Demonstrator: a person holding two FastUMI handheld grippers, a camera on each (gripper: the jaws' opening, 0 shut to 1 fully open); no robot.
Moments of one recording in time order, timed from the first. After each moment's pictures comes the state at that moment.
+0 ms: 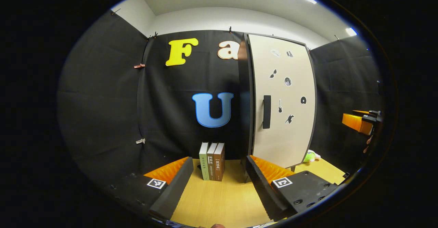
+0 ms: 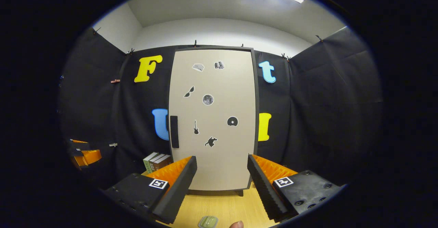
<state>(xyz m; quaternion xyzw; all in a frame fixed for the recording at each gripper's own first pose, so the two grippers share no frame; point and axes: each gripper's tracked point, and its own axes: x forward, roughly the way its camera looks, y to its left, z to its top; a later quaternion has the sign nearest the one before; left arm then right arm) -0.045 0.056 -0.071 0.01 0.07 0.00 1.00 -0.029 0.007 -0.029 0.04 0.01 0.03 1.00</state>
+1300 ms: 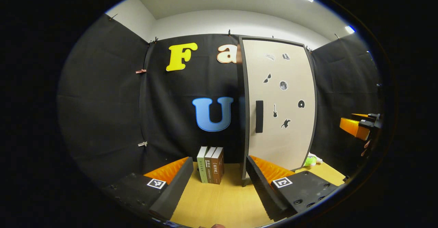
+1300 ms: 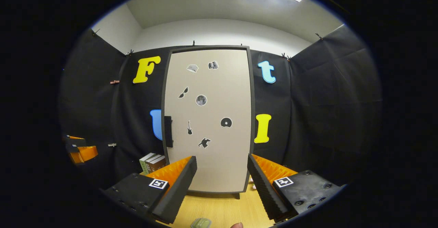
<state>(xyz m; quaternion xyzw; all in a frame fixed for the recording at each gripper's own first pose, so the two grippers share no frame) -0.043 0.010 -0.056 0.01 0.05 0.02 1.00 -0.010 -0.028 -0.030 0.04 0.01 0.03 1.00</state>
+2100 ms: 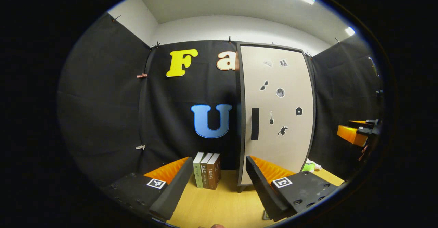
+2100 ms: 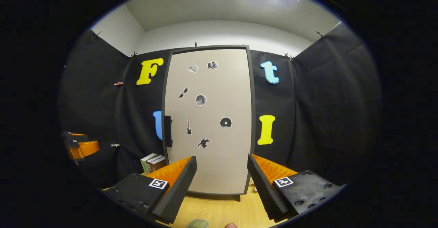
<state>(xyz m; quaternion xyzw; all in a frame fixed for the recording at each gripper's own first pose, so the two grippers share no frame) -0.040 -0.008 -0.050 0.01 0.01 0.02 1.00 -0.006 -0.037 -0.038 0.04 -0.01 0.07 1.00</state>
